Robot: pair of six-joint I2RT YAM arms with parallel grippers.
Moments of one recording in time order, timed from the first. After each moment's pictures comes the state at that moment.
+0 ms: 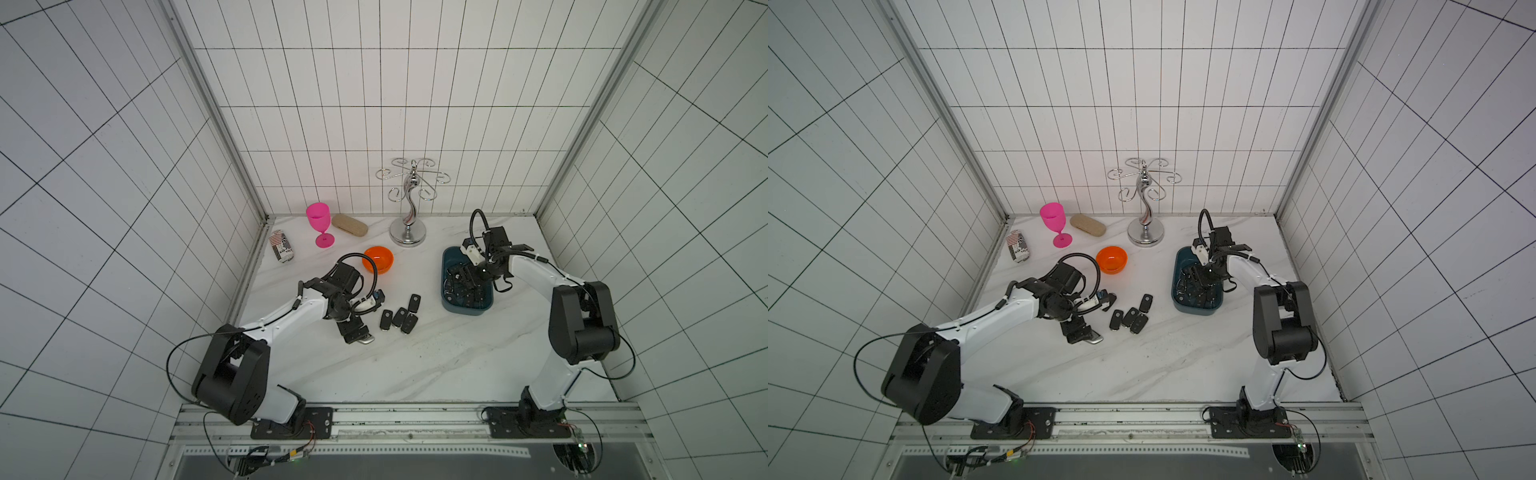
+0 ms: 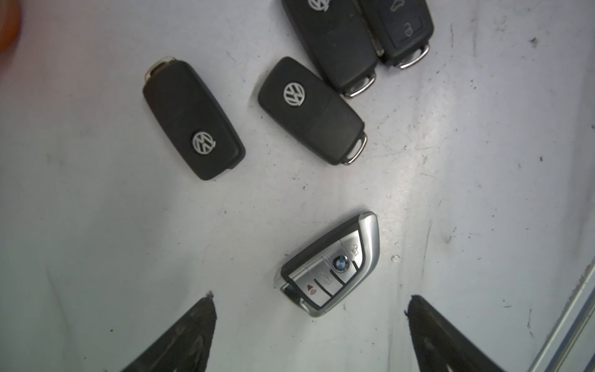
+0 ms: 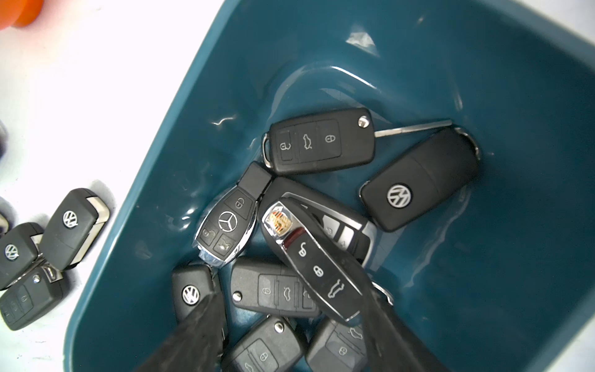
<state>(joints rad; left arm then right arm) -0.46 1.45 0.91 -0.79 0.25 0.68 0.16 1.78 1.25 -0.64 -0.22 -0.21</state>
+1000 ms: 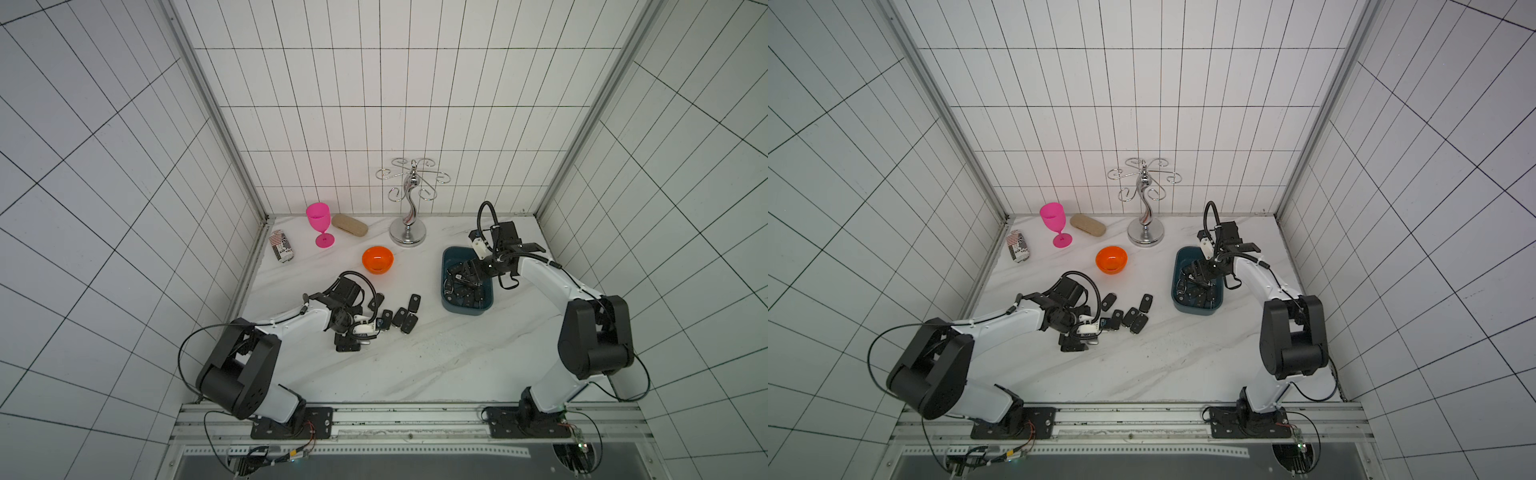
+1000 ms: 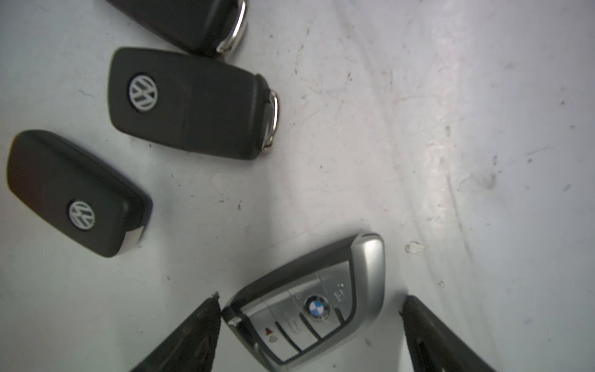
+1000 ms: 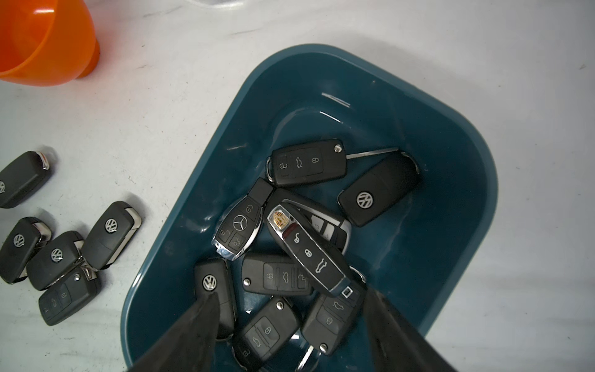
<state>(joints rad) -0.47 1.50 0.76 -0.58 0.22 1.10 0.14 1.67 1.25 -0.64 -0.22 -0.20</state>
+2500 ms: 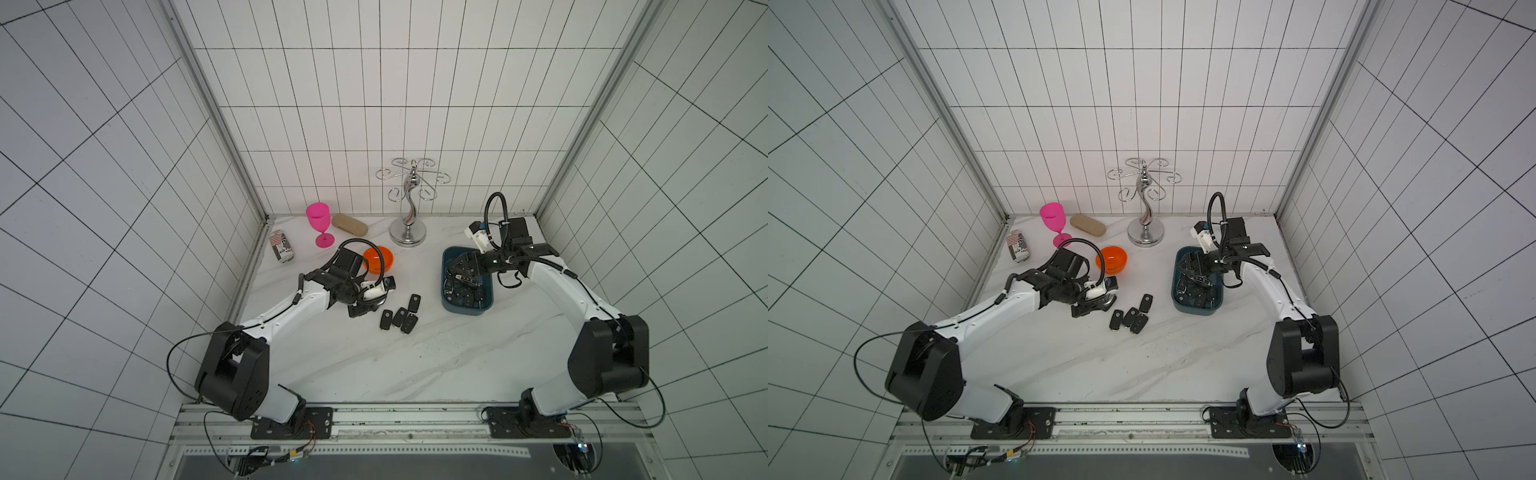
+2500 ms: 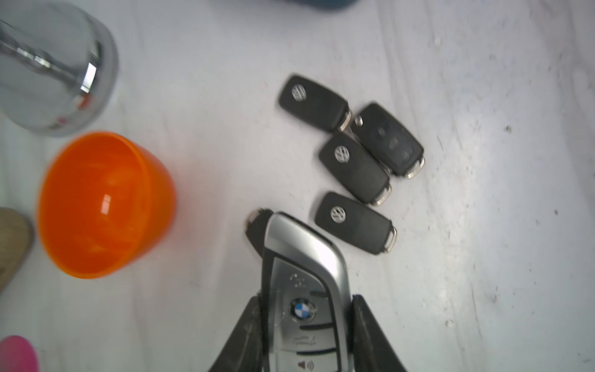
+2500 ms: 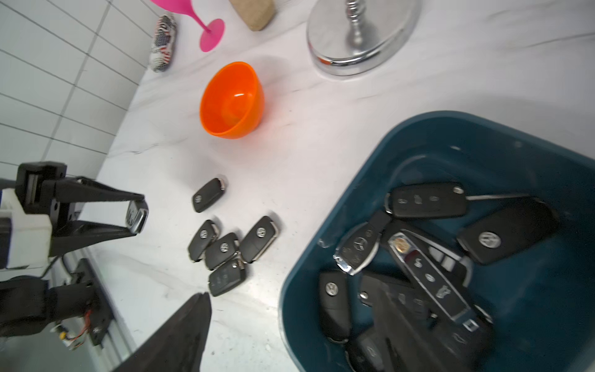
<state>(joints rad) -0.47 1.46 1.08 -0.59 0.37 0.80 0.17 1.55 1.25 -0.63 -0.64 -0.04</state>
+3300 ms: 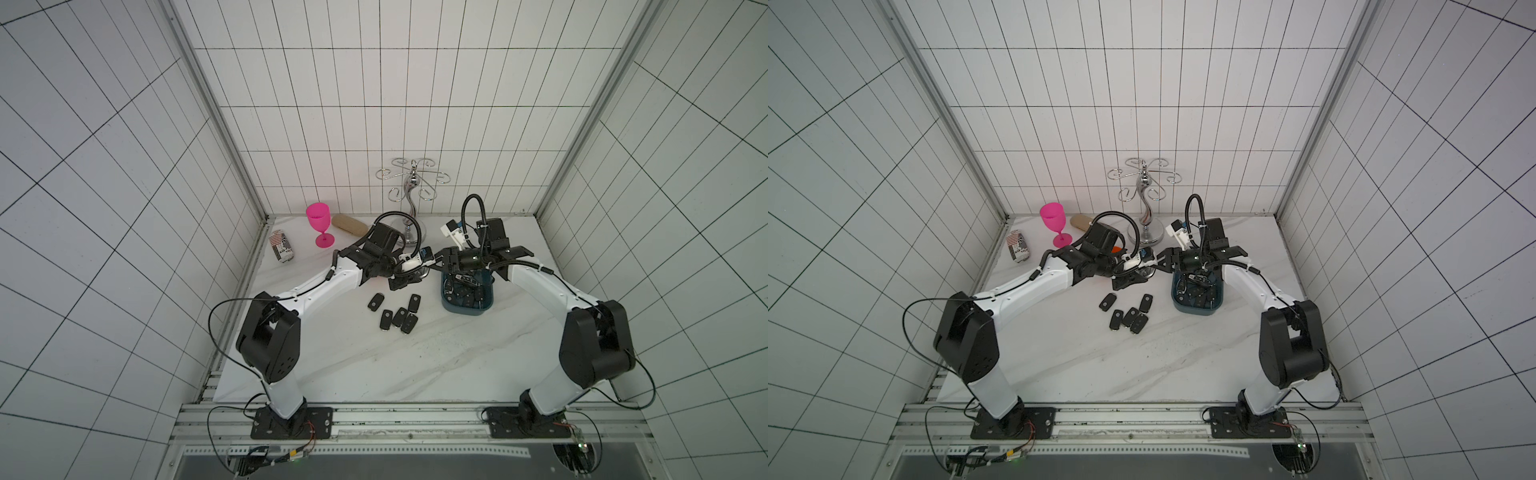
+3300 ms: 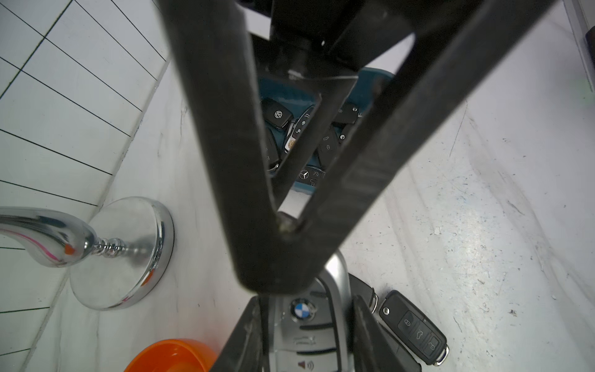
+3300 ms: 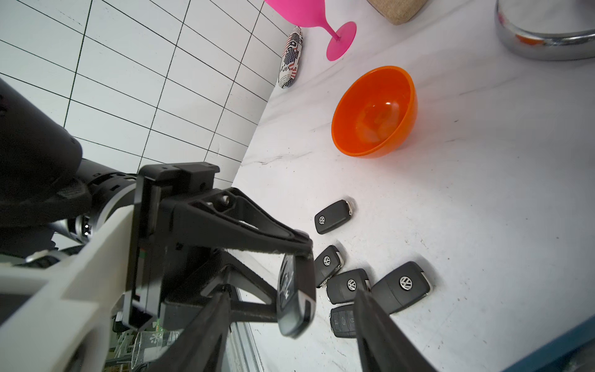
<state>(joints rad) -0.63 1.75 1.44 -0.50 0.44 0.69 0.28 1.63 1.23 -0.35 -0.96 0.28</state>
